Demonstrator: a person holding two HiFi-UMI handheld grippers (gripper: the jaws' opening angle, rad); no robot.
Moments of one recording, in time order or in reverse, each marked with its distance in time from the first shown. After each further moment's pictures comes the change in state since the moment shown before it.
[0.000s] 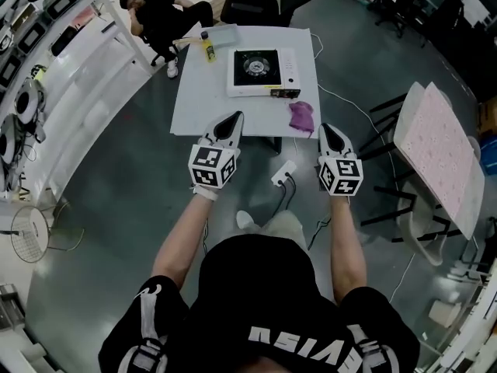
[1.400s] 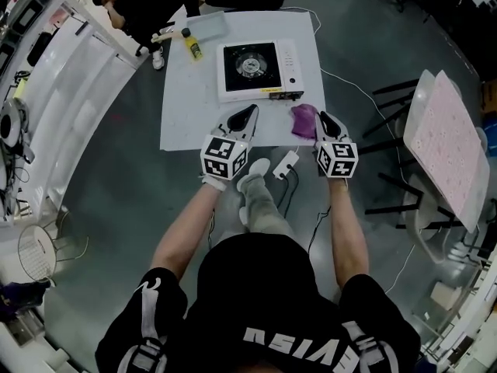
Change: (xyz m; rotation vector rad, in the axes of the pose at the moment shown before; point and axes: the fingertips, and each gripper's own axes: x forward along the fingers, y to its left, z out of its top) left arm 0.151 0.047 -0.059 -0.048 0.108 -0.149; right arm 0.160 -0.057 -0.080 0.056 0.147 -0.033
